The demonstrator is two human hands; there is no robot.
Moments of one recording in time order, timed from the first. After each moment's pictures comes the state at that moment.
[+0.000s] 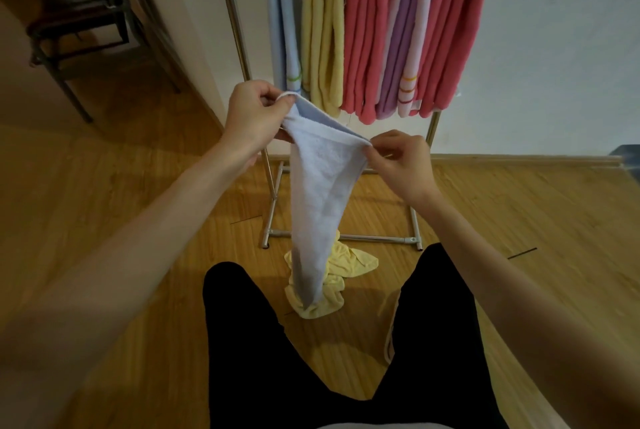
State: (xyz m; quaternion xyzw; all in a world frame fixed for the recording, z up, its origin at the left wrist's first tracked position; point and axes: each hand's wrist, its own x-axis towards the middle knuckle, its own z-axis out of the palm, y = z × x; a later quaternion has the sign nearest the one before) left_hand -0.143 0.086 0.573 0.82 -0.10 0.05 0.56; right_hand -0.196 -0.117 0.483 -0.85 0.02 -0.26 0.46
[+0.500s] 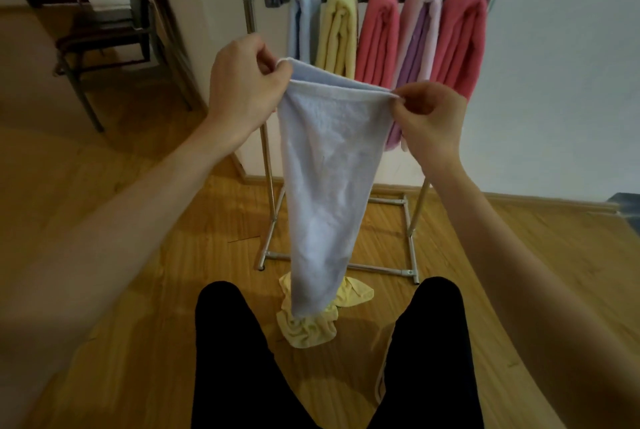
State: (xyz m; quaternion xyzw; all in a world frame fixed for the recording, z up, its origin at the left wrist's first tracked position) left_hand -0.131 0.101 0.630 0.86 -0.17 0.29 0.37; right_hand -0.171 -0.122 0.579 -0.76 0.02 -0.39 0.52
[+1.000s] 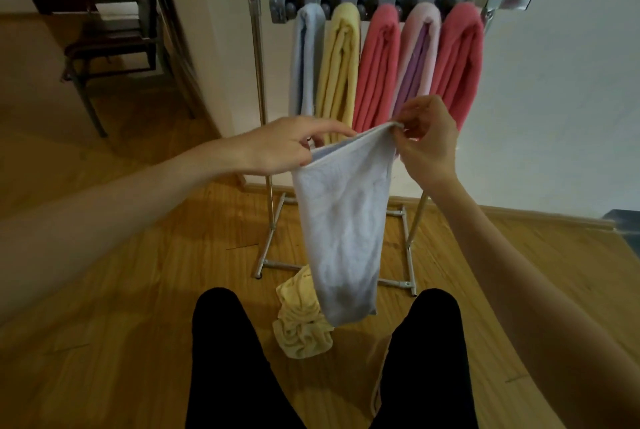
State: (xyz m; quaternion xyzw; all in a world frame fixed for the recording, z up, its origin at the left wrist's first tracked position) left_hand -0.150 0.098 0.624 0.88 -0.39 -0.12 0.25; right_hand -0.172 -0.129 0.567 -0.79 -0.03 -0.38 0.48
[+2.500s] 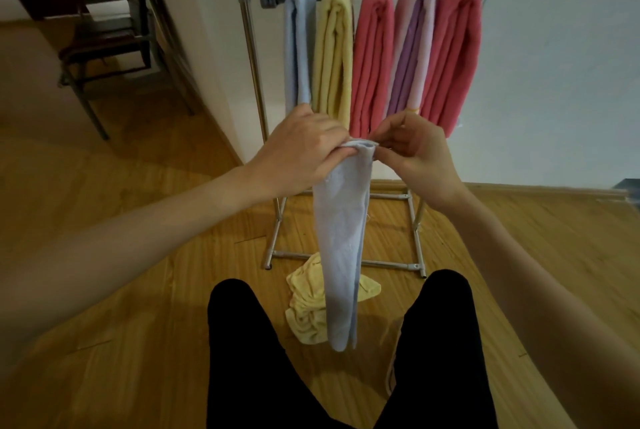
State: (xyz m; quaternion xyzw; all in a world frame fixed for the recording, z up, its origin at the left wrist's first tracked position) left_hand -0.159 0.075 0.579 0.82 -0.49 0.29 0.08; right_hand -0.221 -0.112 0.557 -0.76 -0.13 -0.21 0.60
